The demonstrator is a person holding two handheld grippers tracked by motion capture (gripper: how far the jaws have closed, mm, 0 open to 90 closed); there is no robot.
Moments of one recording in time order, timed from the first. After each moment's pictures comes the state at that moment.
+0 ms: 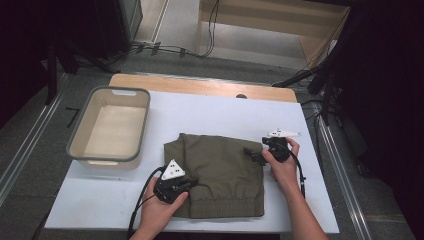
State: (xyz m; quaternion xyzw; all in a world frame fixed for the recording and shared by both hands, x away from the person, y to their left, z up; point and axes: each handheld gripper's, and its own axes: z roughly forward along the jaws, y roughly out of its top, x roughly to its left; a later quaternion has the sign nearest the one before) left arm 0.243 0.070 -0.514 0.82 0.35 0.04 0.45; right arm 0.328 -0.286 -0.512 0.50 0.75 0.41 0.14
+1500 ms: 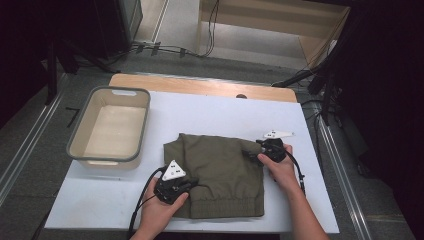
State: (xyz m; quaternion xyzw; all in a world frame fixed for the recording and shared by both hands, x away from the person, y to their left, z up) left arm 0.242 0.069 -0.514 0.82 0.35 0.04 0.45; right arm 0.334 -0.284 -0.526 0.48 0.77 0.39 0.13
